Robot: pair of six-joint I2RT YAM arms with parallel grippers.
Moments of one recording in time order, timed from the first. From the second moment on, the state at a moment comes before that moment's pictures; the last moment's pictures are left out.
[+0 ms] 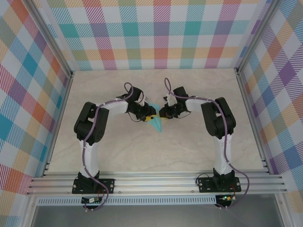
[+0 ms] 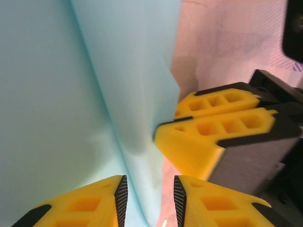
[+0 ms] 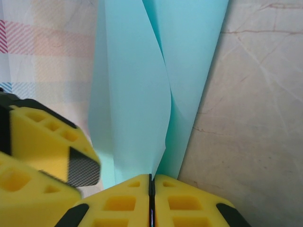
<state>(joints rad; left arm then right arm) -0.44 2.06 1.35 -0.35 0.67 -0.76 0.40 2.15 1.34 -0.31 -0.77 0.34</state>
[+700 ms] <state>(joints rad) -0.44 2.18 1.52 -0.41 0.67 -0.75 0.41 2.15 1.35 -0.33 -0.75 0.33</state>
